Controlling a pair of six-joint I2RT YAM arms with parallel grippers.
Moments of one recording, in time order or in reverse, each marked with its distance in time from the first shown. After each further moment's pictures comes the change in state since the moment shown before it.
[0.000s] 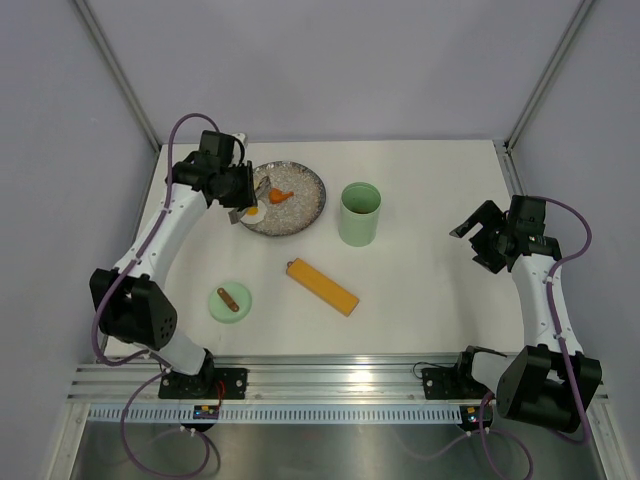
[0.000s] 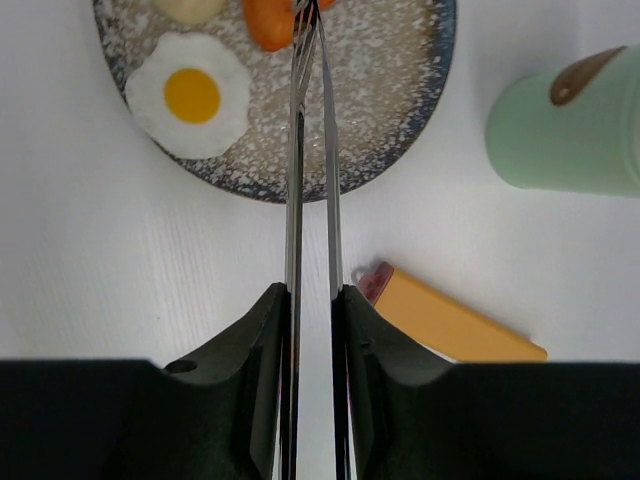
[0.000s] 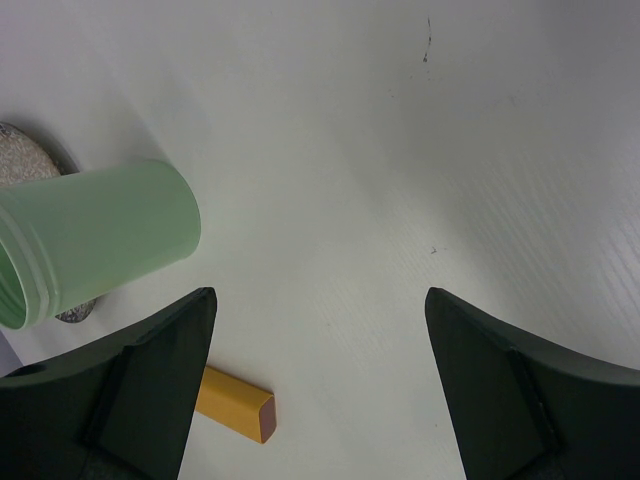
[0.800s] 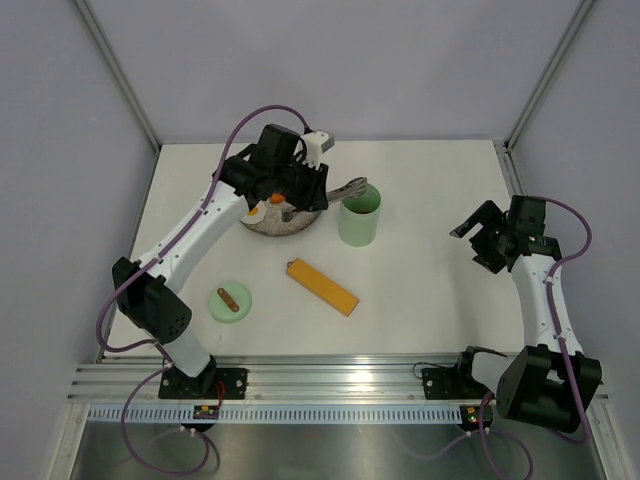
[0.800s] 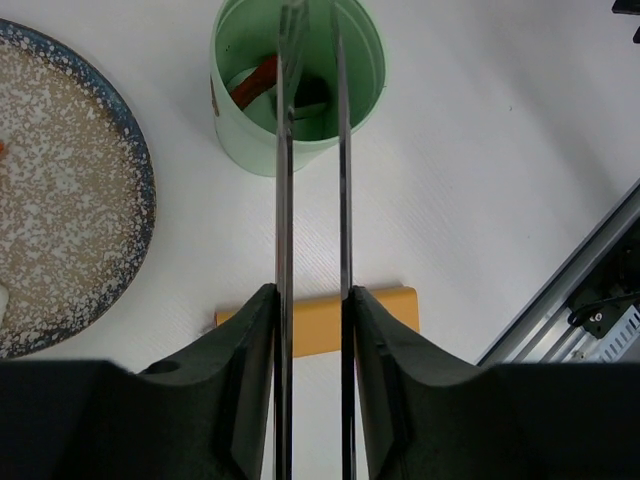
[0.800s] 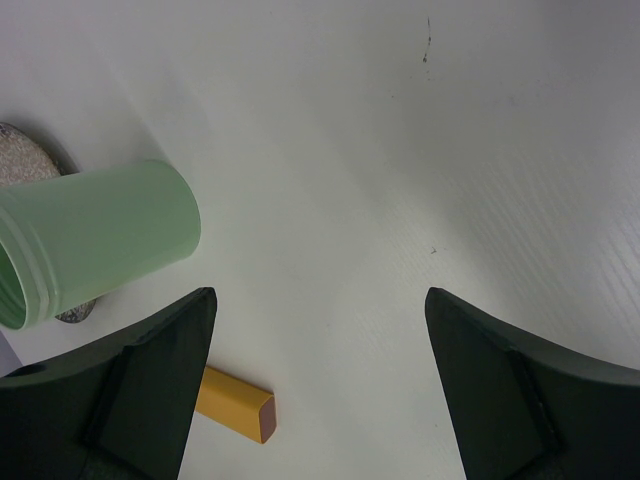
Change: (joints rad) left arm -0.326 0.106 0.195 0.032 0.215 0.143; right arm 0.000 0.000 0.000 0.000 0.001 0.000
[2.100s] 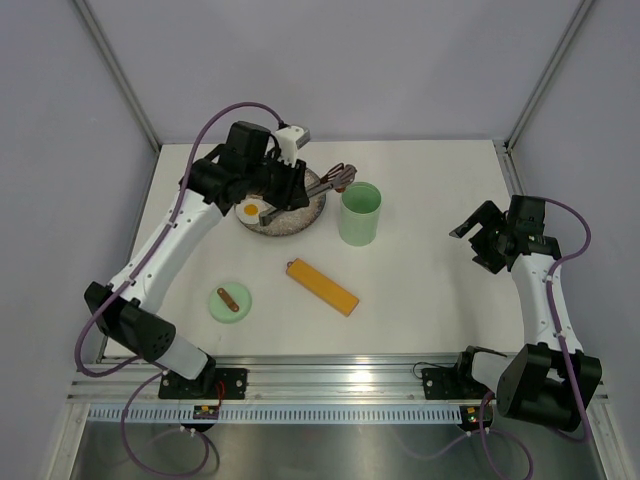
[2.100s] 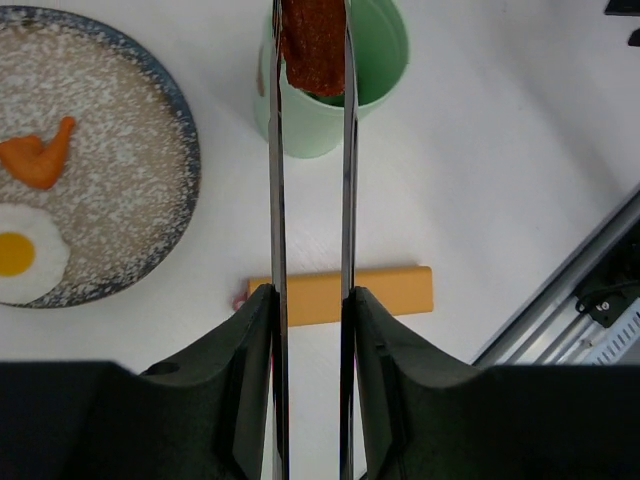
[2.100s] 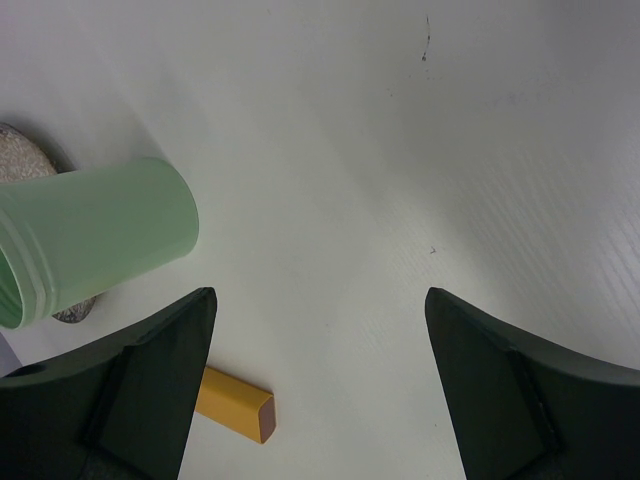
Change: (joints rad) left arm 0.087 -0.141 -0.034 -0.069 0.010 0.047; right arm 0.000 0.009 0.000 0.000 -0.001 0.000
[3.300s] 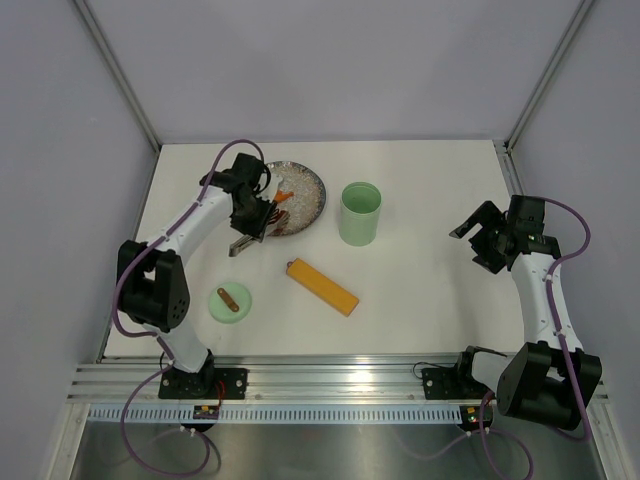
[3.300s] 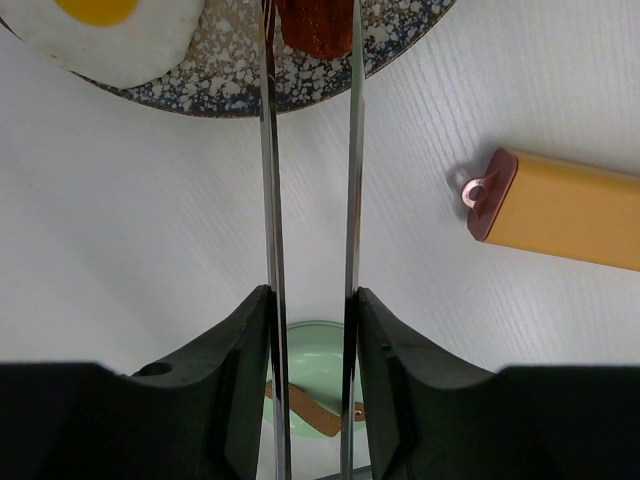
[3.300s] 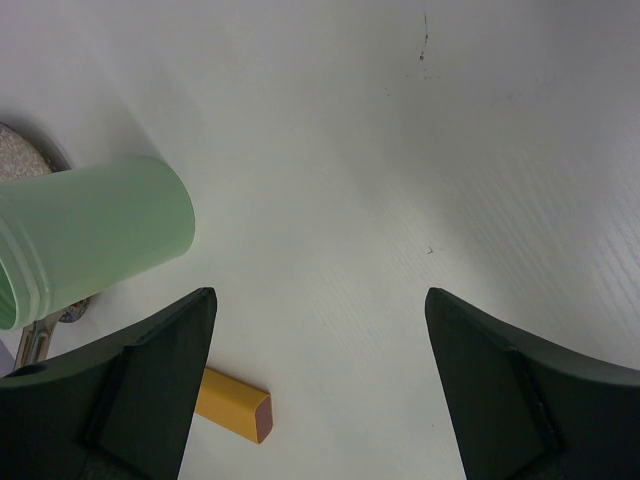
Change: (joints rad) left arm 0.169 0.185 -0.278 -0.037 -0.277 0.167; right arm 0.000 0.005 0.000 0.000 0.000 -0.007
